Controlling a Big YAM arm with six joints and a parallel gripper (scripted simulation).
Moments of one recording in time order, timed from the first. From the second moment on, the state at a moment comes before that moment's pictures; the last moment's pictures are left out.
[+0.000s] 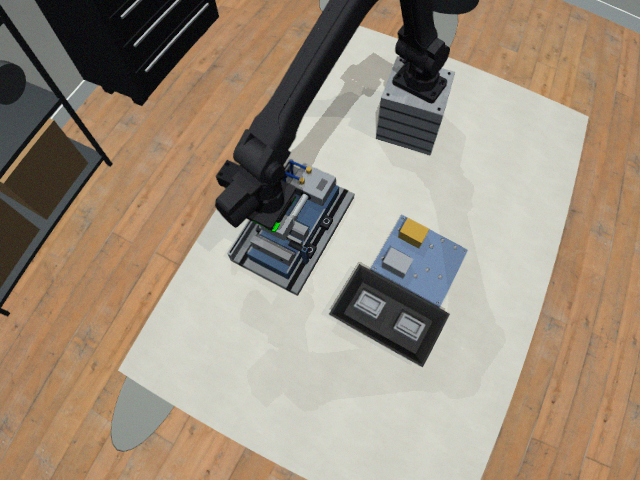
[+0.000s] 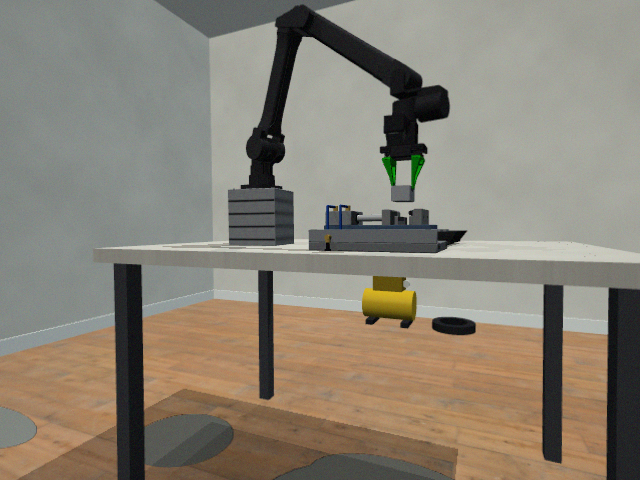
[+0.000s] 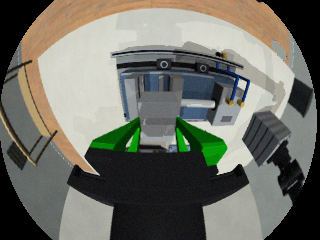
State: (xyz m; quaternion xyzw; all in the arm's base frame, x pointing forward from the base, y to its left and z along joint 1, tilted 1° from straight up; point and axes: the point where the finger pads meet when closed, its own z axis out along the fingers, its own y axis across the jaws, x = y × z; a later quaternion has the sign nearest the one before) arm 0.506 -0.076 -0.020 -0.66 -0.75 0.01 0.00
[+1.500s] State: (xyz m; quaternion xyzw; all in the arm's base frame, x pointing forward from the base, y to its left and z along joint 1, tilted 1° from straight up) arm 0.504 -0.076 -0.020 -0.67 -0.75 0.01 0.00
